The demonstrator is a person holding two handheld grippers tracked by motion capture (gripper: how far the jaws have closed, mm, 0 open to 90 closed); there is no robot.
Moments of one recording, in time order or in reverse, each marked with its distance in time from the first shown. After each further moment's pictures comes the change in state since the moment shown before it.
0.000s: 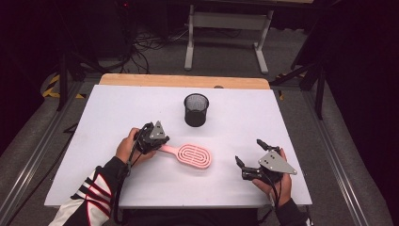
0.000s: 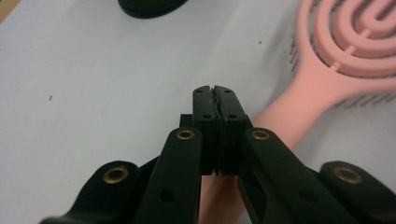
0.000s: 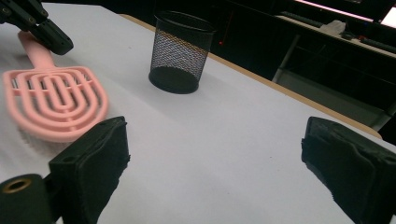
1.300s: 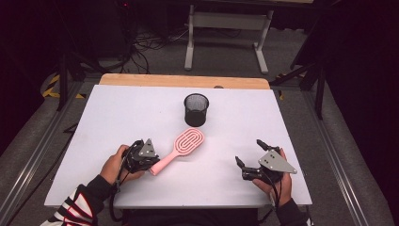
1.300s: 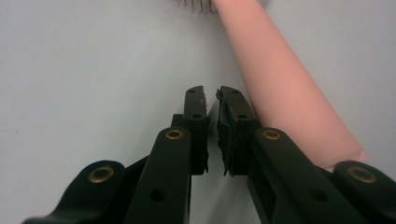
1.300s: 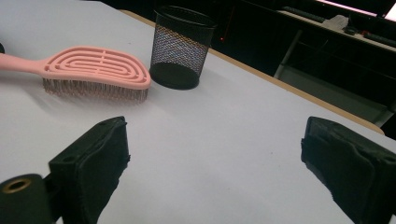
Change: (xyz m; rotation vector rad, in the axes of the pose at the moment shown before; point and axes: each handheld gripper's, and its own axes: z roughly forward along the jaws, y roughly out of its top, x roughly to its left) left arm -0.035 -0.036 -0.032 0.088 -0.092 -0.046; right arm -0.001 -0.001 0.001 0.016 0.003 0.006
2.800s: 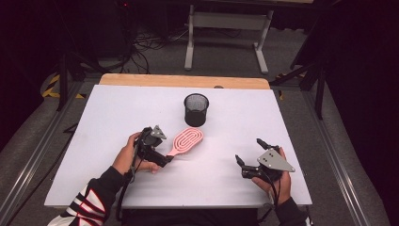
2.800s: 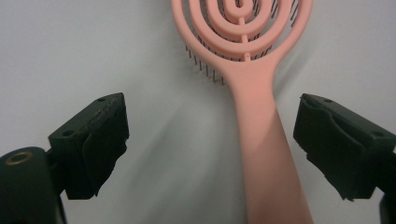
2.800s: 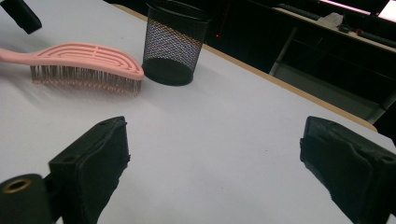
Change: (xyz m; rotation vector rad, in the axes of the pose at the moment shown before) left arm 0.018 0.048 0.021 0.015 -0.043 -0.230; right arm -0.002 -0.002 0.005 0.013 -0.020 -0.010
